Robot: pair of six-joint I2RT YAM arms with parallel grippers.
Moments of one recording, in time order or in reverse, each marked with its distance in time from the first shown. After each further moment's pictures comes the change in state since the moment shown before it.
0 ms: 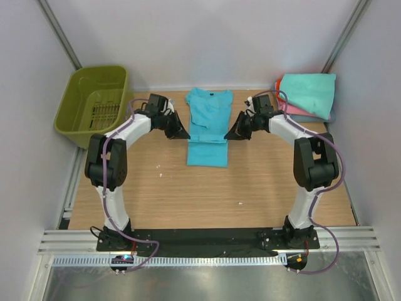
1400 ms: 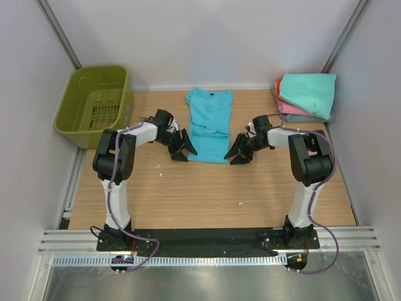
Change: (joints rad) left arm -0.026 0.126 -0.092 -0.030 0.129 -0.033; right arm -0.020 0.082 -0.211 0.038 -0.105 0.039
